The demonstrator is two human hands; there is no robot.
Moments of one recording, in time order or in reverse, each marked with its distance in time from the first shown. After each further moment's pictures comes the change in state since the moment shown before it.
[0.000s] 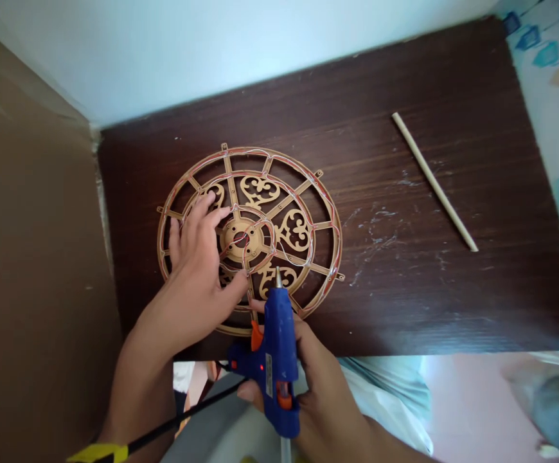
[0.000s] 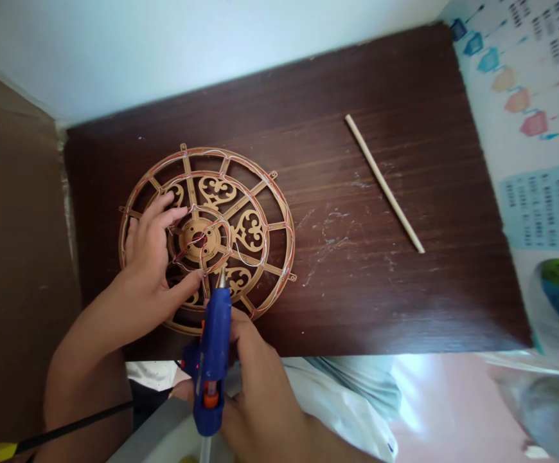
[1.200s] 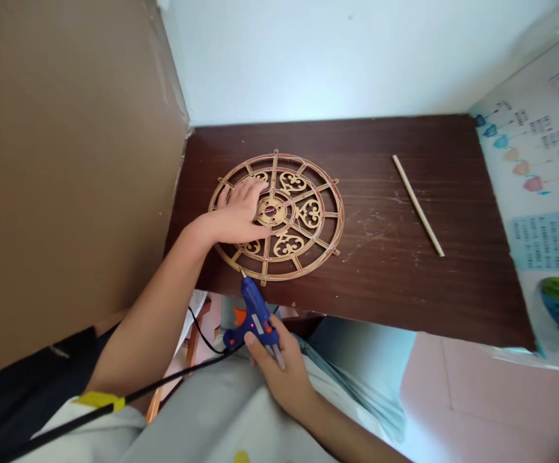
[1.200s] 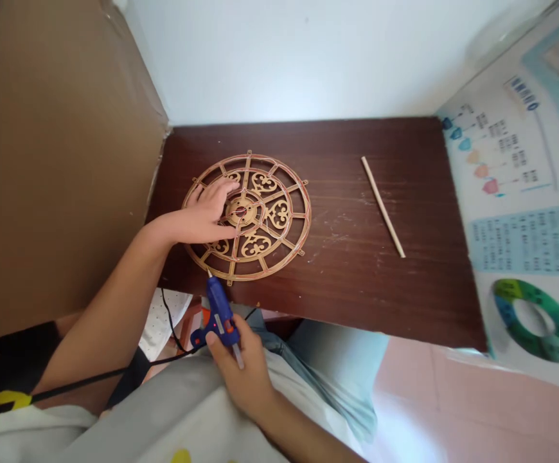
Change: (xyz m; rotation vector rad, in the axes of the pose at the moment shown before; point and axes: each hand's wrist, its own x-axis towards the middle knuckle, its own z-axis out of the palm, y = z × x) left_hand 0.024 -0.009 -0.017 0.048 -0.278 -0.125; right_hand -0.038 0.087 0.016 0.030 -0.126 0.009
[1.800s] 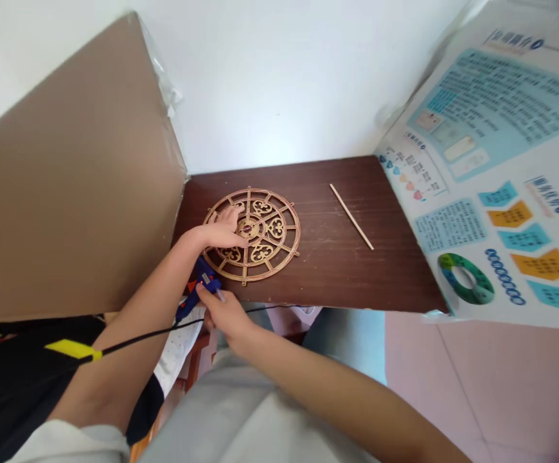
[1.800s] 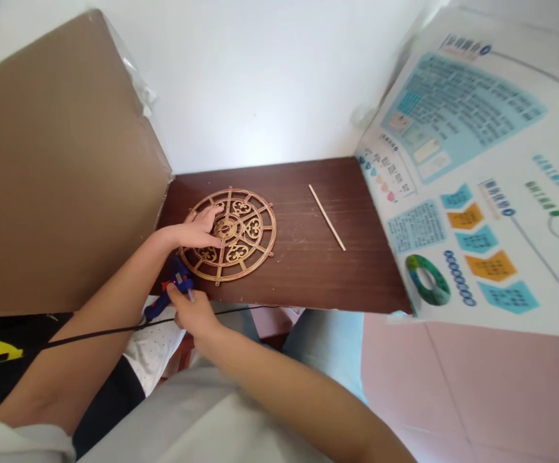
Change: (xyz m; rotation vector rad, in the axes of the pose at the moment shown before) left_hand 0.012 -0.001 -0.008 0.125 -0.016 -0.084; right_hand 0.074 -0.050 0.068 0.248 -0.170 0.270
